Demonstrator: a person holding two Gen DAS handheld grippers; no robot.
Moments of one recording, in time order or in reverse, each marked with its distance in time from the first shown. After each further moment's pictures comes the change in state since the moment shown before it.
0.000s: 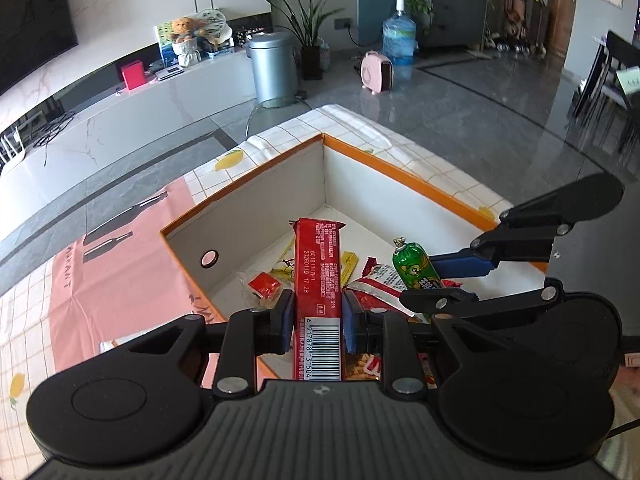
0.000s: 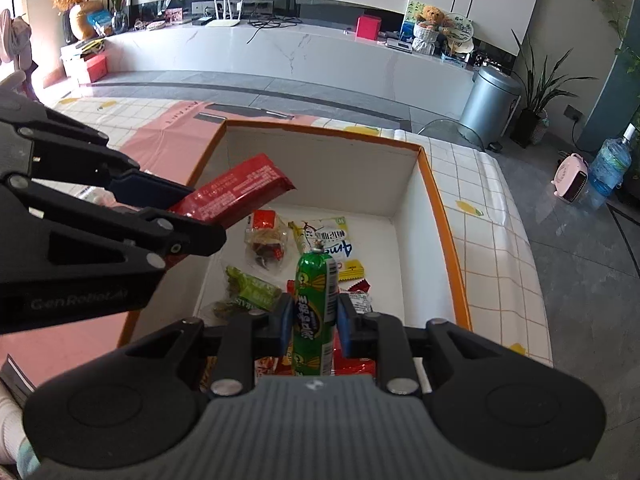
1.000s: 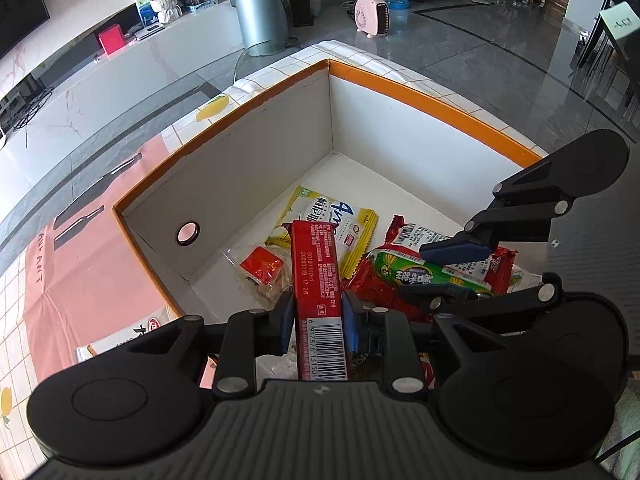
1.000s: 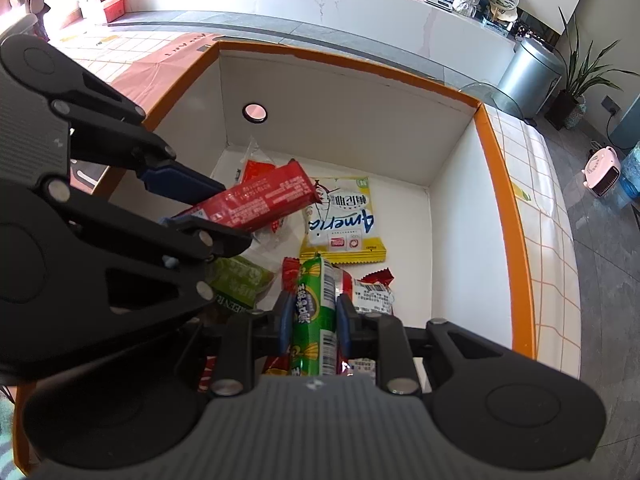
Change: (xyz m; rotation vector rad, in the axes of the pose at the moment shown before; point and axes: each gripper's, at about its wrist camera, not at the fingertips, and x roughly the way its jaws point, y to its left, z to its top) left arm 0.058 0.009 0.000 0.041 0.159 -0.009; right arm 0.069 0.004 0.010 -0.077 0.157 0.038
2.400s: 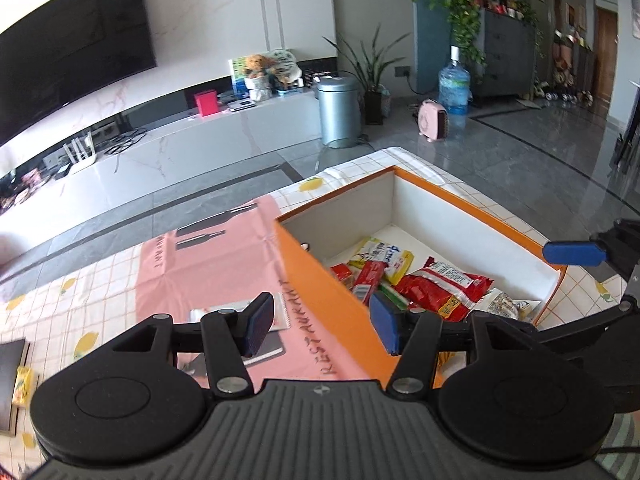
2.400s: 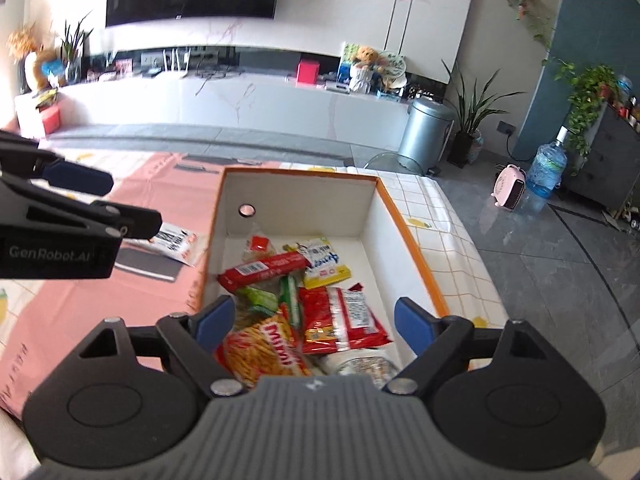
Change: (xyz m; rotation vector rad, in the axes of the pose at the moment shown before) left arm -0.155 0.017 -0.084 -0.181 -0.307 0.166; right arm -0.140 0.082 -0.063 0.250 -0.334 -0.203
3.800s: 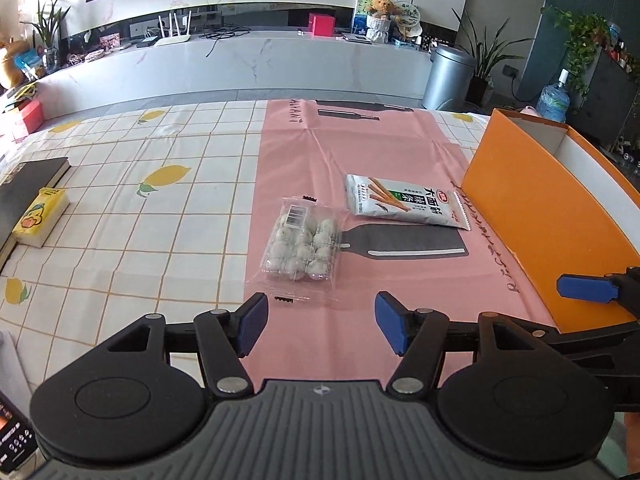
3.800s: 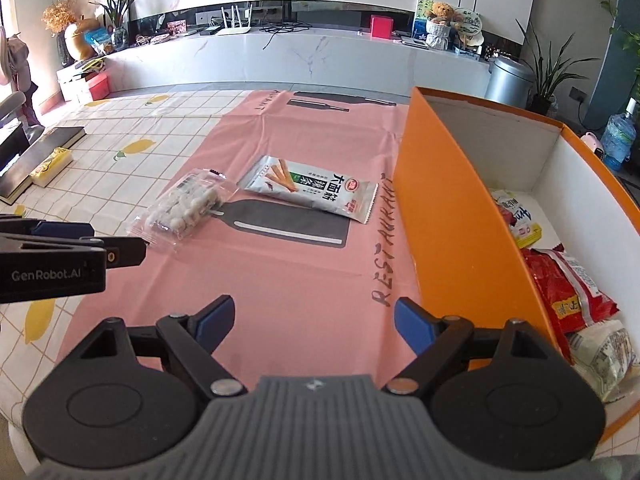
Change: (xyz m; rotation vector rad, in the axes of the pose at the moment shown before) left arm 0.056 0.161 -0.121 -0.329 0.132 0.076; right arm 0.112 0.153 -0.021 -0.040 0.151 0.179
